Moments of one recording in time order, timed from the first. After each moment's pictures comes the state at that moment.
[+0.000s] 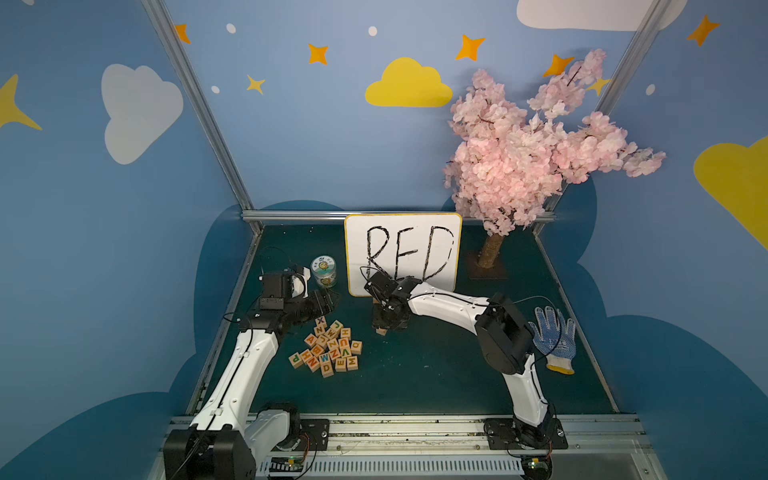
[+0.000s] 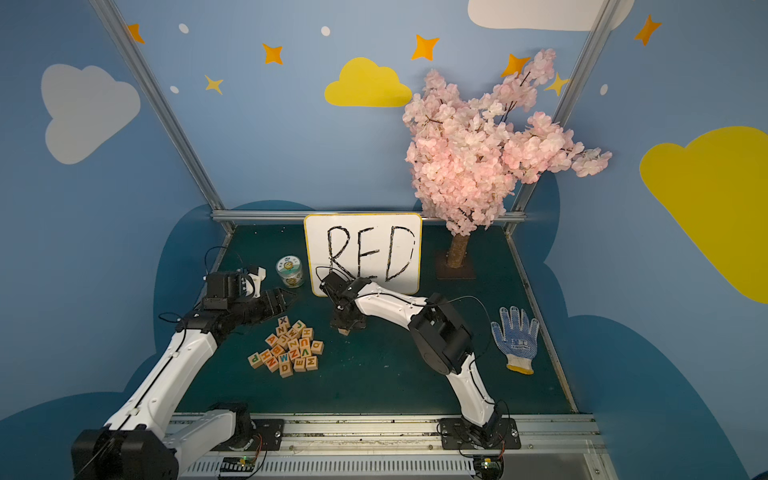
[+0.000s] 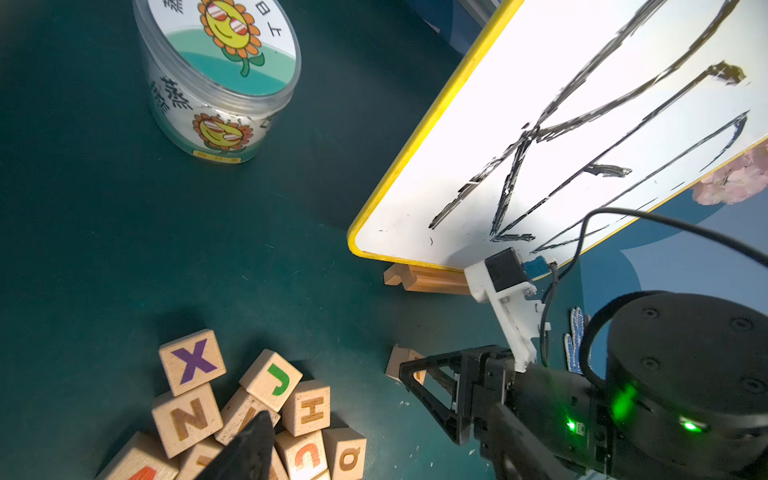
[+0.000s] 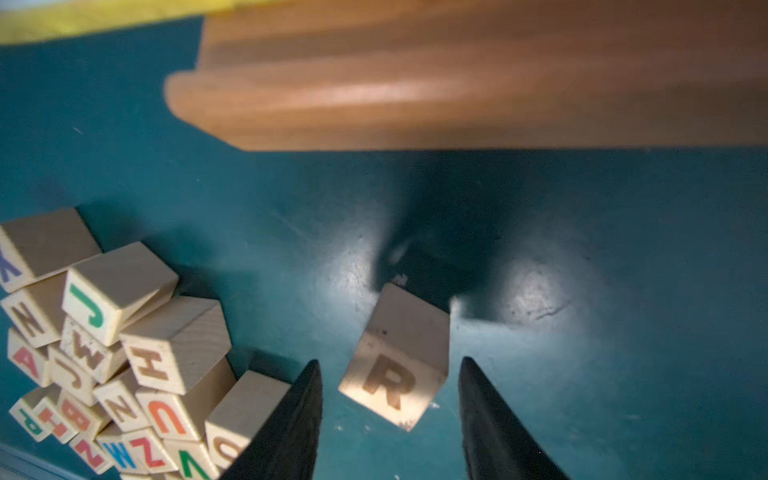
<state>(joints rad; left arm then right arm) 0.00 1.06 0.79 -0.53 0.48 -0.46 0.96 2.12 1.64 -0.79 -0.05 0.92</state>
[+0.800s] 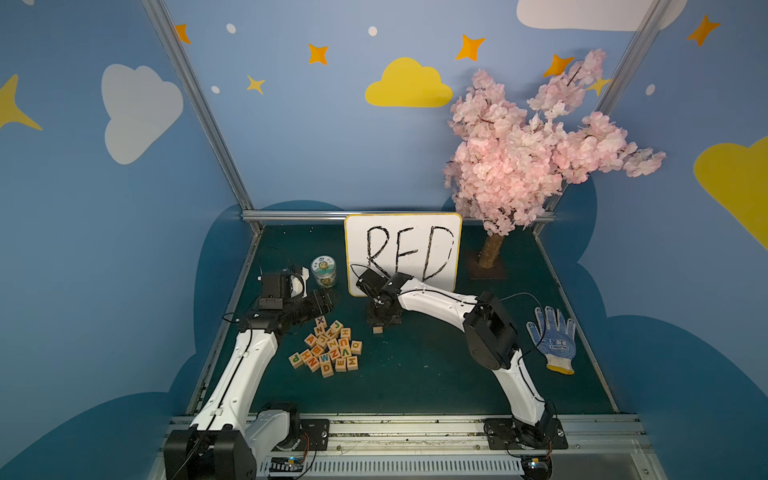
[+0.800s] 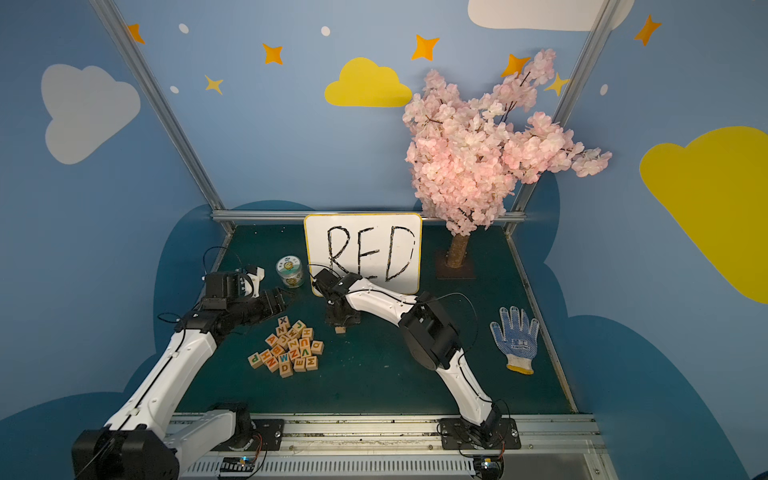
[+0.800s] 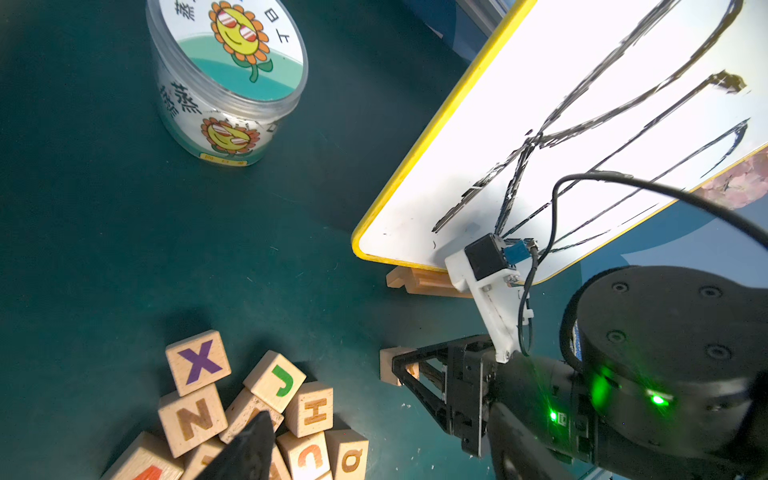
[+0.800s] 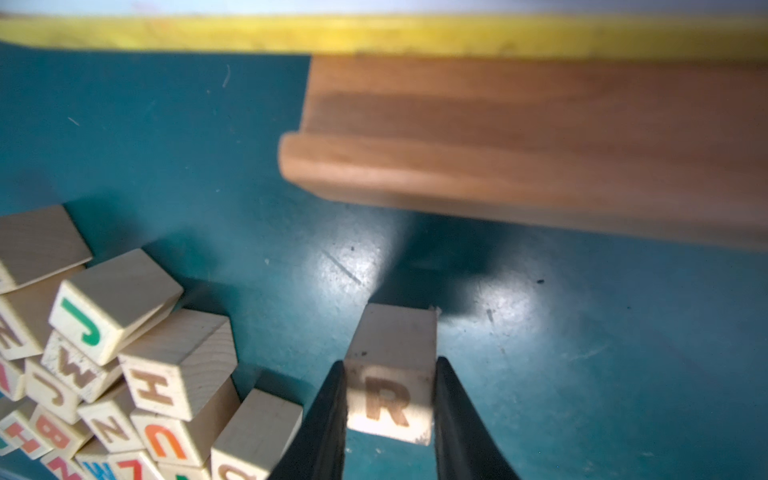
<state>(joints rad) 0.00 1.06 0.79 -0.53 0.48 -0.46 0.97 2.24 1.84 -0.92 -0.04 0.82</state>
